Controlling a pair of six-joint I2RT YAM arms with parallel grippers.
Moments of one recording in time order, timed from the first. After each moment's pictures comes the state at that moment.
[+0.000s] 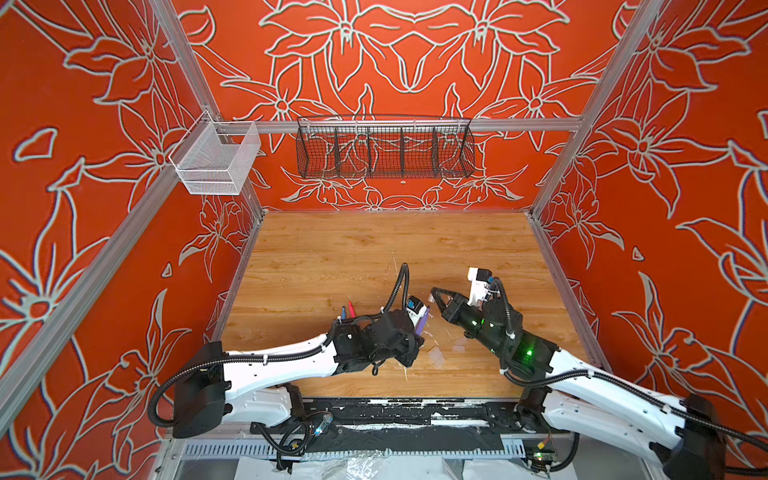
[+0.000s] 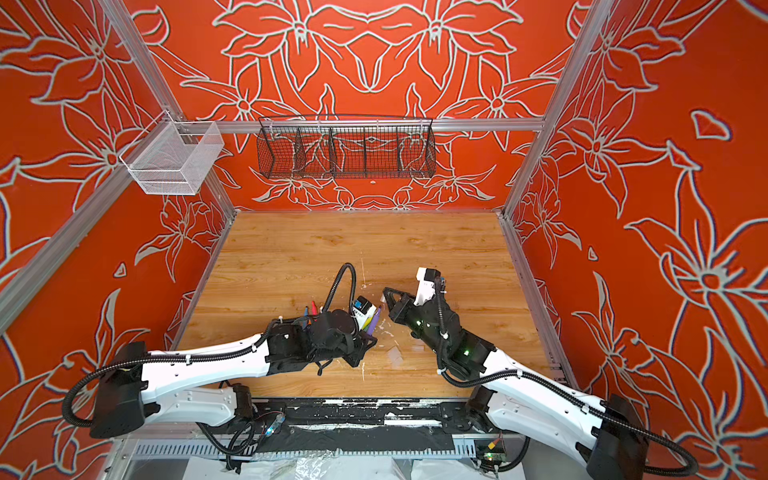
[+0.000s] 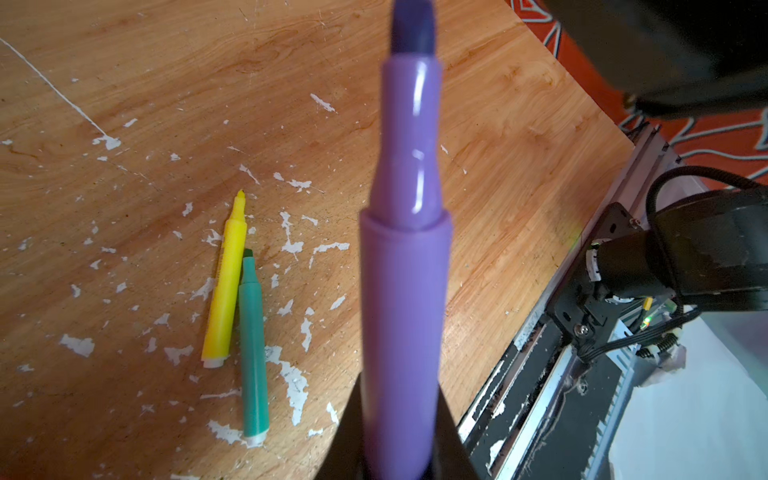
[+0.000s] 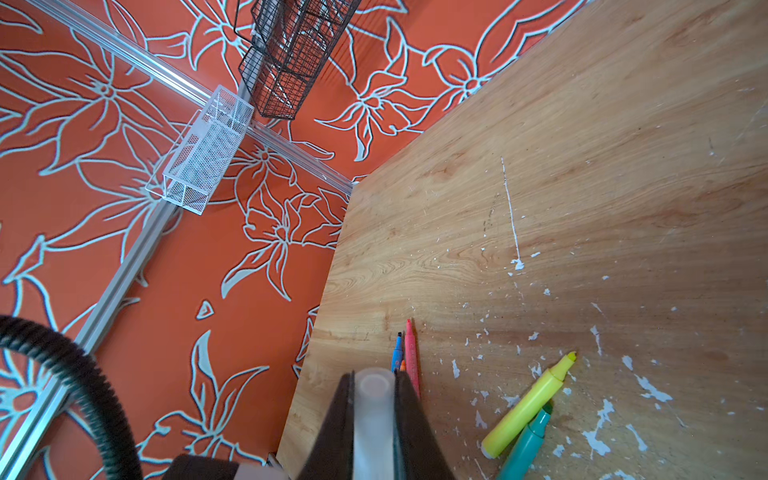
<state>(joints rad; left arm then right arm) -1.10 1.24 0.82 -0.29 -0.09 -0.49 0.88 0.85 0.52 0.14 0.22 1.02</state>
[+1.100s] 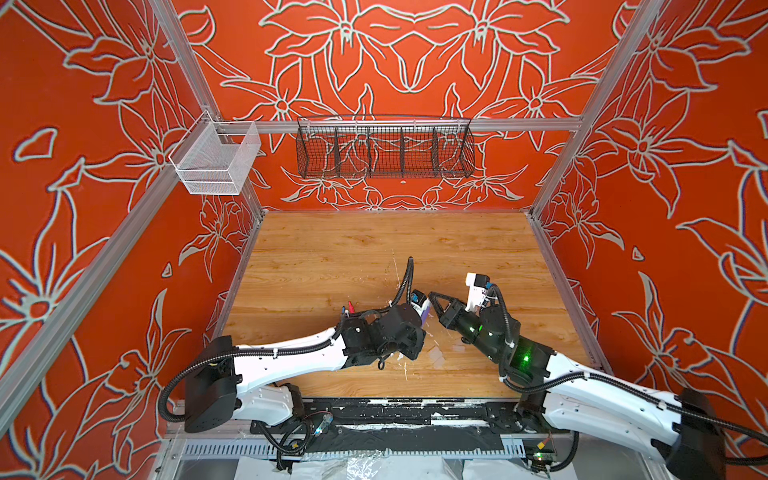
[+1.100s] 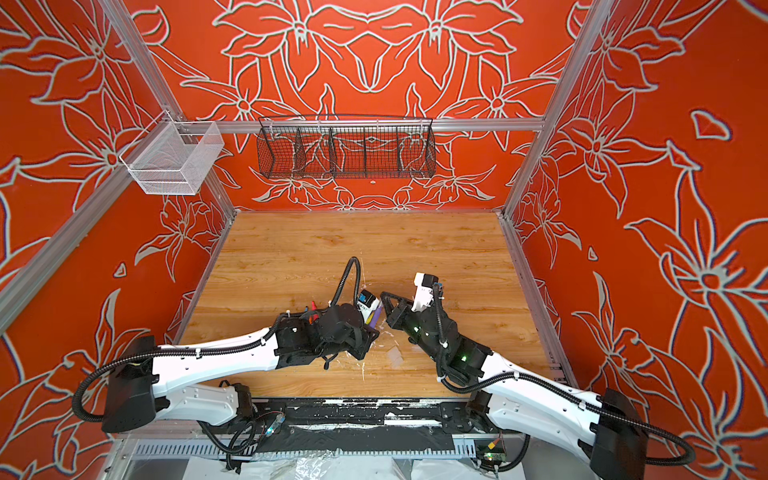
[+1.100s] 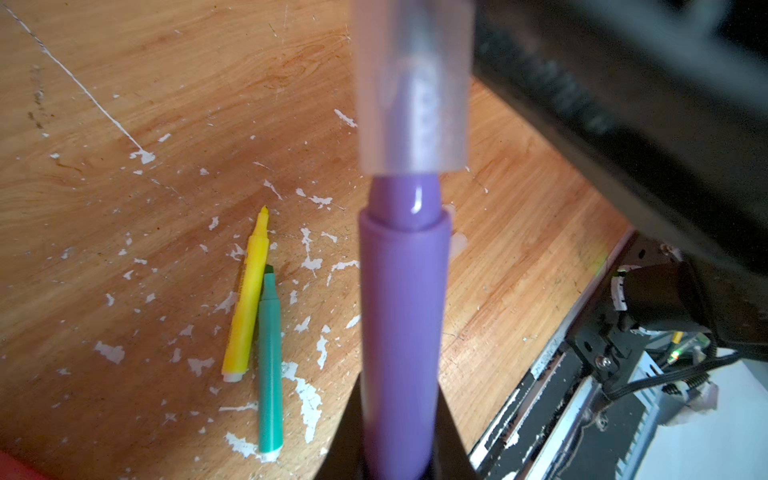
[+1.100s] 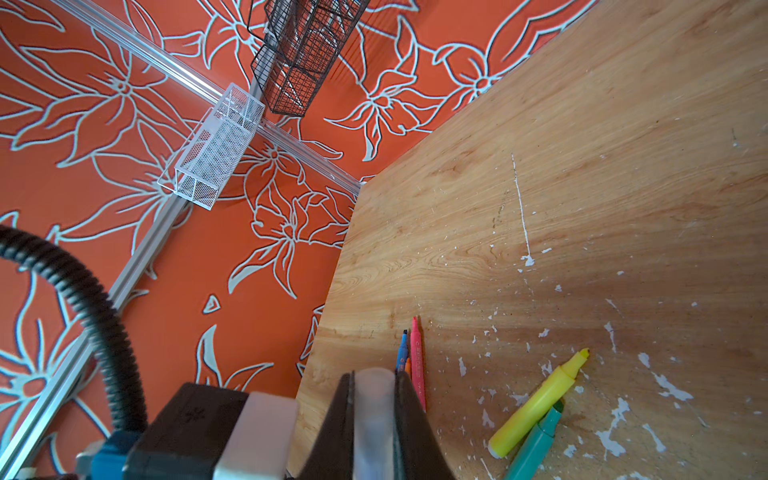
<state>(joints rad) -1.07 1.32 0.90 -0.33 -0.11 -0.50 0.94 0.84 0.46 0.23 0.27 1.01</state>
